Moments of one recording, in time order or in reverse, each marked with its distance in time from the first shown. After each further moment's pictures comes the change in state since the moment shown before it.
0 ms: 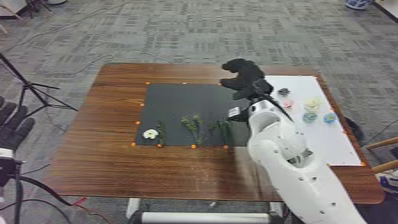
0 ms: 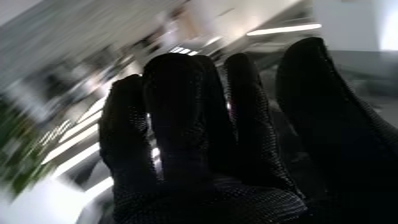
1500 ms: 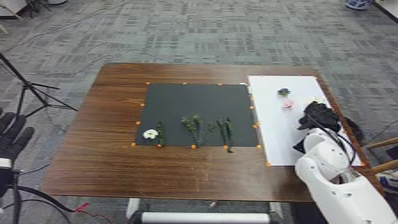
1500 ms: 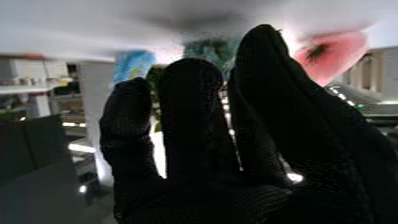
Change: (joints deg) left arm 4.2 -0.7 -0.1 -1.8 -2.8 0.0 2.7; right arm -10.9 8.8 11.9 9.2 -7.8 -4.6 17.6
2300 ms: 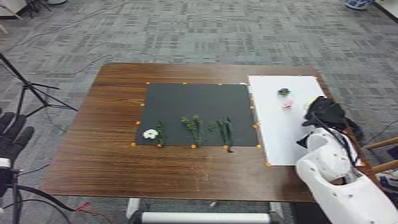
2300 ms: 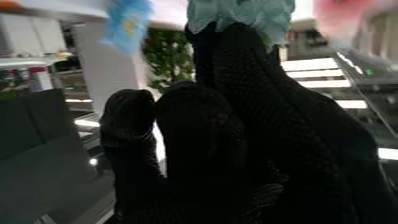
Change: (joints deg) left arm -0.4 -0.5 0.1 0.0 -0.6 -0.5 -0.2; right arm -0.6 3.5 -2.5 -1.6 -0.4 10.6 0.9
